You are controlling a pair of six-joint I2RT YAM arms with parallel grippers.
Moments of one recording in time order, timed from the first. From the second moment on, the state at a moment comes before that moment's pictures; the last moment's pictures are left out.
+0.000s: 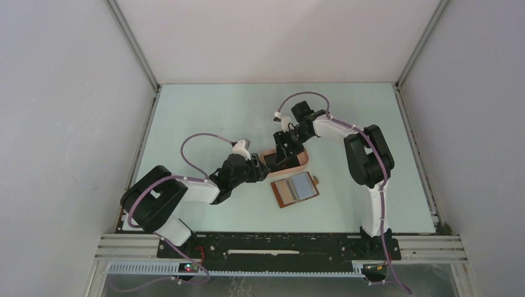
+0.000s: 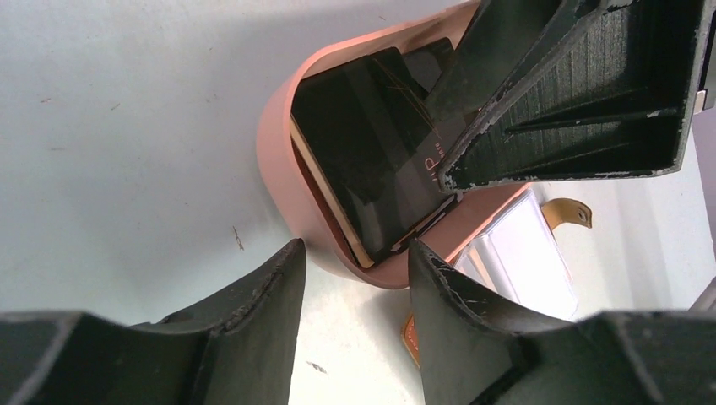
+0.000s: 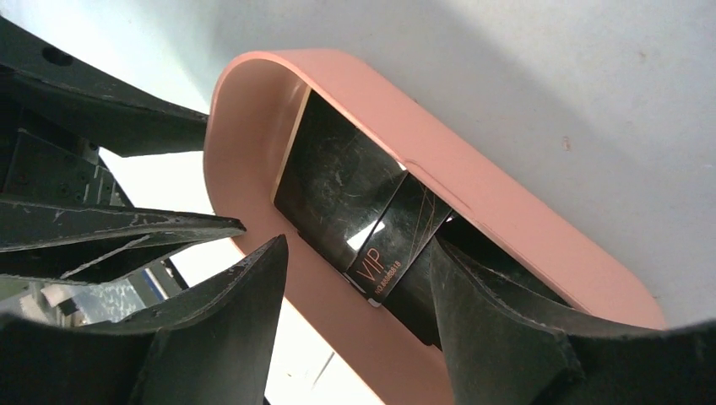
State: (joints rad) left arm -0.69 1.54 0.45 0.61 -0.04 -0.70; right arm 0.47 2.09 1.51 -0.64 -0.65 -0.04
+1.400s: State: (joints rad) left arm -0.69 1.54 0.45 0.62 0.01 -0.71; right arm 0.46 2.17 1.47 -0.42 -0.99 0.27
